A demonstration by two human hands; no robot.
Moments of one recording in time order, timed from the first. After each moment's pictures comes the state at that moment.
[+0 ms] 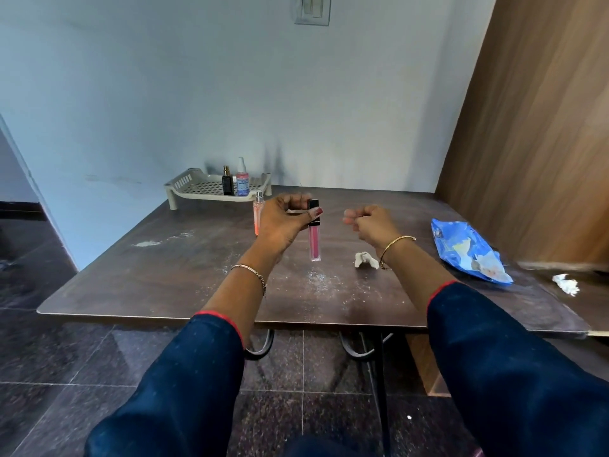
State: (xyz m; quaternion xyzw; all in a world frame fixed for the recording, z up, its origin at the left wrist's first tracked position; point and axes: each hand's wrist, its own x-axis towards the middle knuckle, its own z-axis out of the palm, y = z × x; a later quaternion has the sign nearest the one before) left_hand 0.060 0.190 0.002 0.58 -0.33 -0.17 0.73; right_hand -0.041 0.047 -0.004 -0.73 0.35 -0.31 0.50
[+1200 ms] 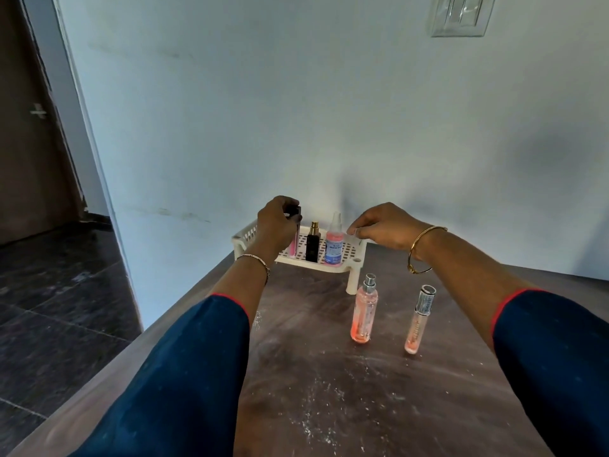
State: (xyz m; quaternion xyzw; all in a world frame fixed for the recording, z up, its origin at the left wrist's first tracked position) left_hand 0.386 0.162 0.008 0.78 -0.27 0.10 0.55; right_hand 0.246 0.016 0.054 -0.94 0.14 -0.14 0.29
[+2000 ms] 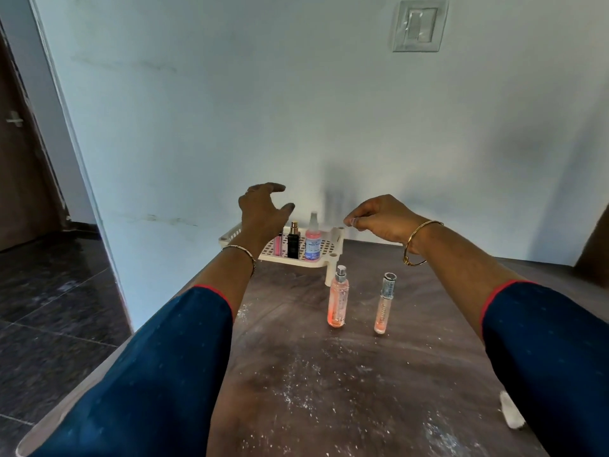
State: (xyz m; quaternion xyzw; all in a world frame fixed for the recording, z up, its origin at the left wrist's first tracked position) left_hand 0.350 0.171 0.043 0.82 -0.29 0.17 0.46; right_hand 0.192 0.017 0.076 -0.90 0.15 -0.19 0.35
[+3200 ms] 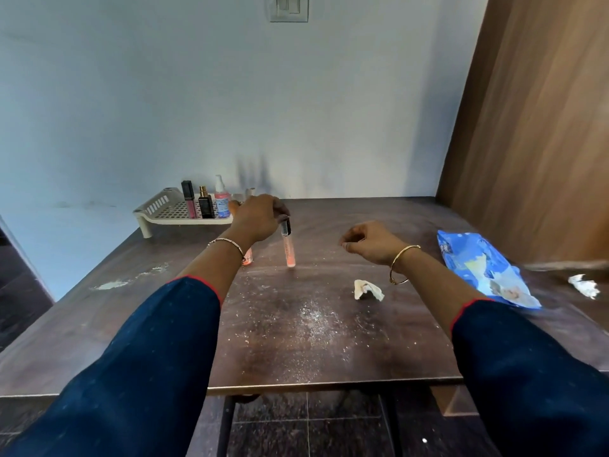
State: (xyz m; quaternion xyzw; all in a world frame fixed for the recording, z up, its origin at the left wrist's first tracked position) left_hand 0.170 0.117 0.018 0.85 -0.46 0.09 0.24; right_hand -0.022 -0.019 -0.009 -0.89 0.25 -0.17 0.34
